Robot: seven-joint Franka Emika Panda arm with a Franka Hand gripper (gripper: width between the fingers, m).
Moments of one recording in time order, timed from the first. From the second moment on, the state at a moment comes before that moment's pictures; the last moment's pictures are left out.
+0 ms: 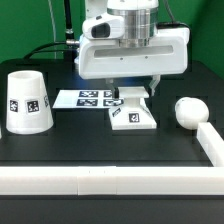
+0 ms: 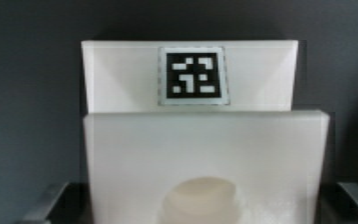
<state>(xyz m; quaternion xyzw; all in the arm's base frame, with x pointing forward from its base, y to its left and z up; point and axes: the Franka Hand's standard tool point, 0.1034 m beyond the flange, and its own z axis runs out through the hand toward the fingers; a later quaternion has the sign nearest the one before) 0.445 0.031 0.047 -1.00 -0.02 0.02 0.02</state>
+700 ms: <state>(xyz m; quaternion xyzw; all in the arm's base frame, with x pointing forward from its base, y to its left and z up) 0.461 0.034 0.048 -1.00 -0.03 0.02 0.02</state>
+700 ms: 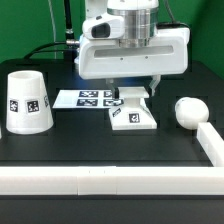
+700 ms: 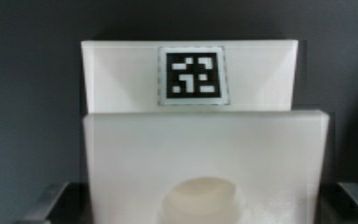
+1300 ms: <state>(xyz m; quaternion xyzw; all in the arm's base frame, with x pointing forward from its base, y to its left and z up) 0.563 0.060 0.049 -1.00 -0.01 -0.02 0.04</state>
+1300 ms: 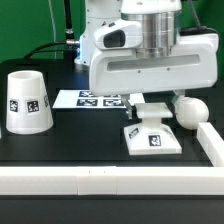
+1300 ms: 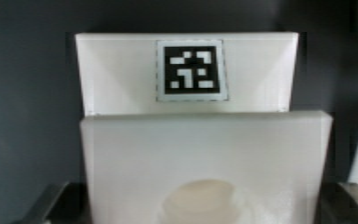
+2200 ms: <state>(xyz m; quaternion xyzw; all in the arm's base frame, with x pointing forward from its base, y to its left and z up) 0.621 0.087 0.051 -1.00 0.00 -0.04 0.05</state>
